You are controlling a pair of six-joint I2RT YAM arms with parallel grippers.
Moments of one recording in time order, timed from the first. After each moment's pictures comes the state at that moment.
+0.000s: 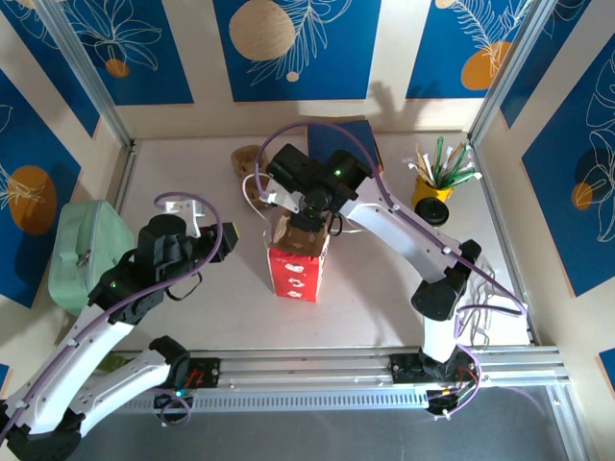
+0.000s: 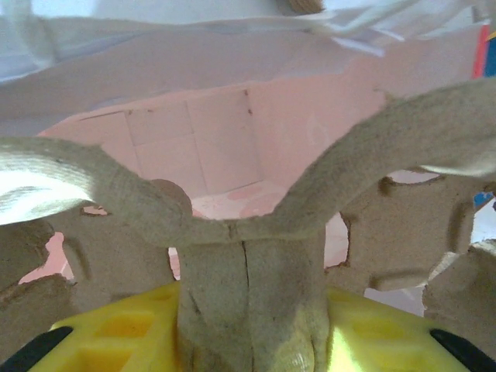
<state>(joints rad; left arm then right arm) -0.61 0.75 0.95 -0.67 -0.08 -0.62 0.94 1.86 2.17 -1.52 0.28 -0.34</state>
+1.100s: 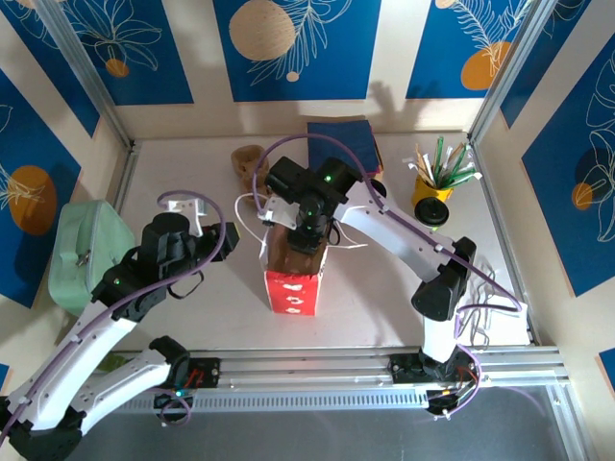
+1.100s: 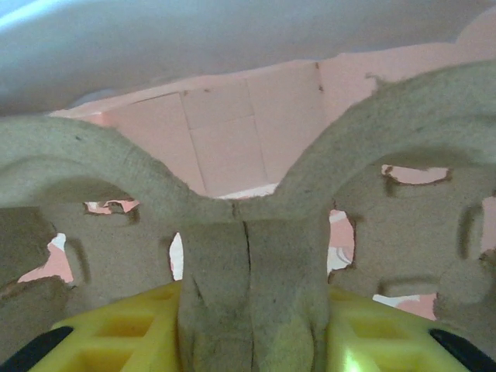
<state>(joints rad) -0.61 0.77 0.95 -0.68 -0.08 -0.62 0.94 1.86 2.06 -1.54 0.06 -0.34</state>
